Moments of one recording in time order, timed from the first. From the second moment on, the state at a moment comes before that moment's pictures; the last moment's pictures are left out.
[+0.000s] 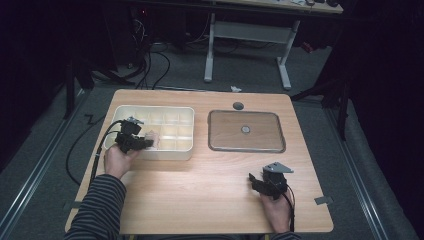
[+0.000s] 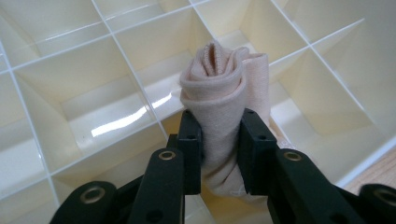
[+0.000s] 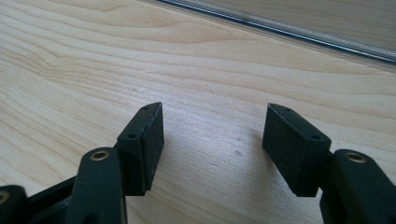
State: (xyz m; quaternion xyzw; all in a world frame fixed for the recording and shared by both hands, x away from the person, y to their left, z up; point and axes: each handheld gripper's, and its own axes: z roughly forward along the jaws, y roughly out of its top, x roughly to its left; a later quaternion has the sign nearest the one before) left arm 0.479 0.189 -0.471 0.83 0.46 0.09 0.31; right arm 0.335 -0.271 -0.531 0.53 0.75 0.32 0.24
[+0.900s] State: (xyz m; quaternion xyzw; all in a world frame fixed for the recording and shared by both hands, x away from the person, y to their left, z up) left arm 0.476 0.192 -0.456 0.80 0.48 0.12 0.34; right arm 0.335 -0.271 -0.531 0.53 0.75 0.32 0.24
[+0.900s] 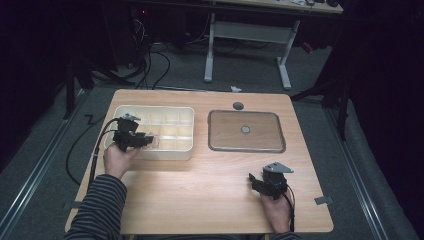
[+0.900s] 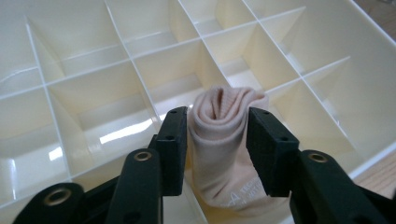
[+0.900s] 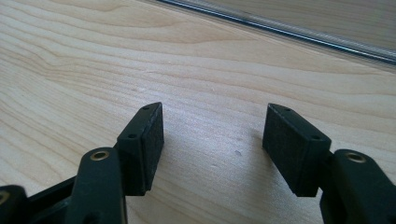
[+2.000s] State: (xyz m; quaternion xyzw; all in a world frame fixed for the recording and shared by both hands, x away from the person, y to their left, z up) left arm 0.484 0.170 -0.469 0.84 0.46 0.12 0.25; right arm 0.335 -0.271 -0.531 0.53 0.75 0.32 0.24
